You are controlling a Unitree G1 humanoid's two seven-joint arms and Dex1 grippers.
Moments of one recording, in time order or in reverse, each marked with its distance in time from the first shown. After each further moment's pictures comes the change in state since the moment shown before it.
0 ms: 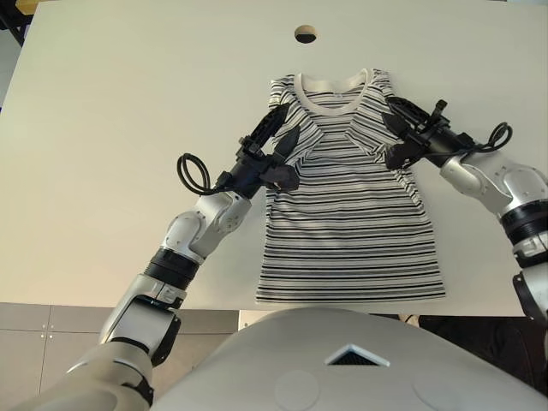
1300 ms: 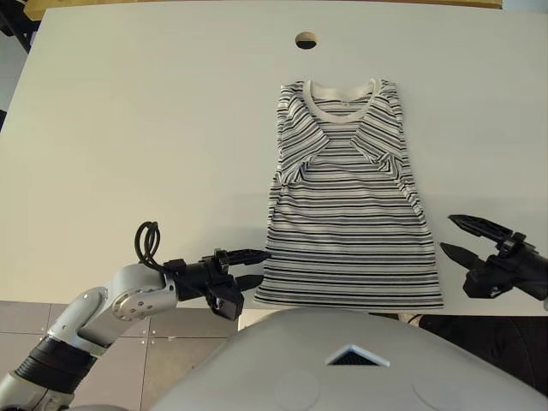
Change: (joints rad) left arm 0.597 0.549 0.149 -0.483 -0.442 -0.309 -0.820; right arm 1.312 -0.361 -0.830 -0.864 0.404 -0.128 0.573
